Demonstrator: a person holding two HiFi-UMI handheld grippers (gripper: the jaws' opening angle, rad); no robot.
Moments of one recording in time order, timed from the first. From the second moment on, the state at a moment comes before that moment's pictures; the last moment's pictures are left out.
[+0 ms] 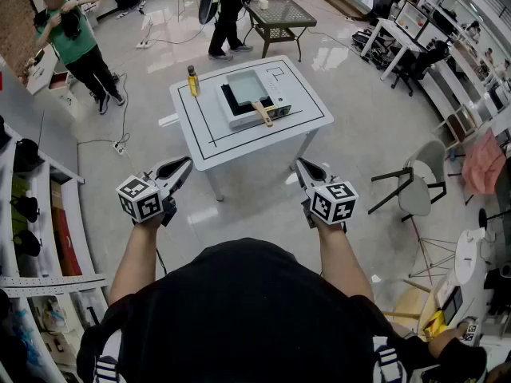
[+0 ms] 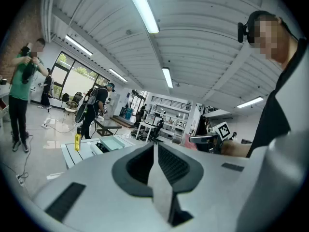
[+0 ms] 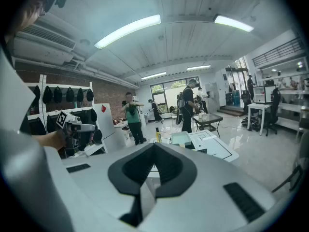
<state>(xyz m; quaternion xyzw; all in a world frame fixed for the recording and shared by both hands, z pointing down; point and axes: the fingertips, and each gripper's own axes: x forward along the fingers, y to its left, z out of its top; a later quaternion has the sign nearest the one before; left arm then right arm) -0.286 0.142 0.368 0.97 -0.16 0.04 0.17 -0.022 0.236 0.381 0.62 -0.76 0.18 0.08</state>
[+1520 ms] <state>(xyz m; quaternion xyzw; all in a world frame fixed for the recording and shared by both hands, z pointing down) -0.257 0.107 0.387 0.97 -0.12 0.07 0.18 -0.001 0.200 0.389 0.65 -0.73 0.20 0.04</state>
